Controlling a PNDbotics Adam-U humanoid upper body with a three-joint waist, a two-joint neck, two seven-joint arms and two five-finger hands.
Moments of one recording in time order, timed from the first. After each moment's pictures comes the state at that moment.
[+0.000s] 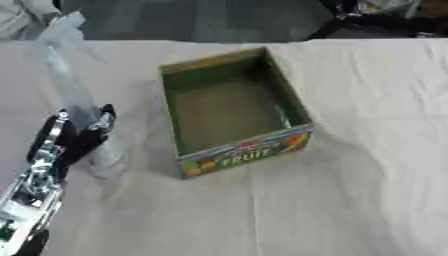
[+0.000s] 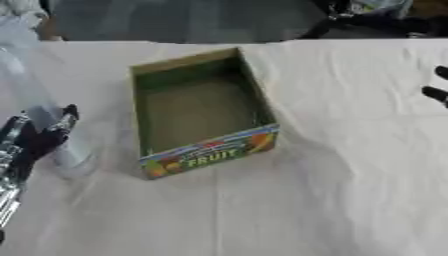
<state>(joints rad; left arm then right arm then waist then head) -0.41 0.40 -0.12 -1.60 0.09 0.26 0.20 -0.30 -0.55 -0.05 -1.98 -0.48 0.31 -0.53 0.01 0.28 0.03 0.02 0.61</state>
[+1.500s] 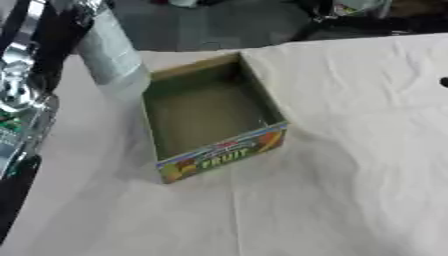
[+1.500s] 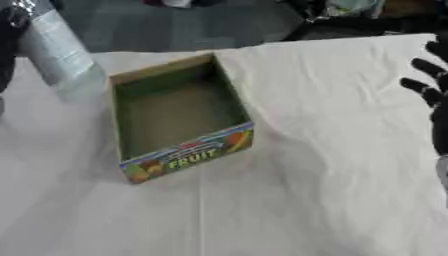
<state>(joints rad) -0.80 0.40 -0.19 -1.70 0.04 0.31 0.14 -0.30 -0.55 -0.05 -1.98 -0.51 0.31 -0.53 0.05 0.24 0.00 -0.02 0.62</state>
